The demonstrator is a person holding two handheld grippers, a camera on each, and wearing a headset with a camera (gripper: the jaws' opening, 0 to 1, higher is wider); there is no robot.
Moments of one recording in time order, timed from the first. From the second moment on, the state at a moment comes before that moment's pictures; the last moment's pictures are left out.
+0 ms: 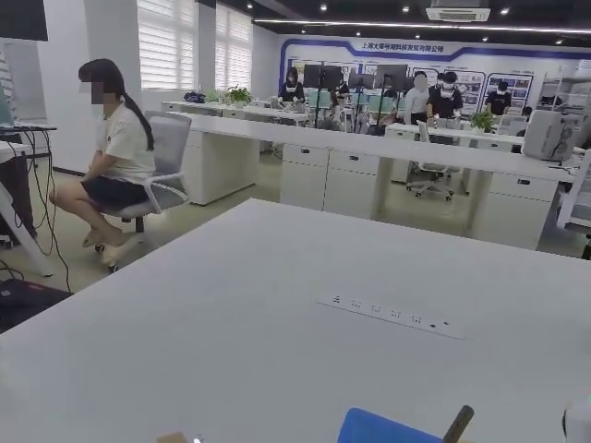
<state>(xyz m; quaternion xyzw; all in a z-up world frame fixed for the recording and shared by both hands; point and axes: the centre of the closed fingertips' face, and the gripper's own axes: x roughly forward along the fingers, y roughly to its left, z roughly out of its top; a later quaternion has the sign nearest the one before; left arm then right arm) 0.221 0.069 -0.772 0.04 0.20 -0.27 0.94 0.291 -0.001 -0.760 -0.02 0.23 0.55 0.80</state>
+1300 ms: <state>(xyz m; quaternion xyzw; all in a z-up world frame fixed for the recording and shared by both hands) 0.220 0.068 -0.772 0.04 0.20 -0.28 0.94 0.254 0.012 -0.825 -0.05 0.30 0.57 0.76</state>
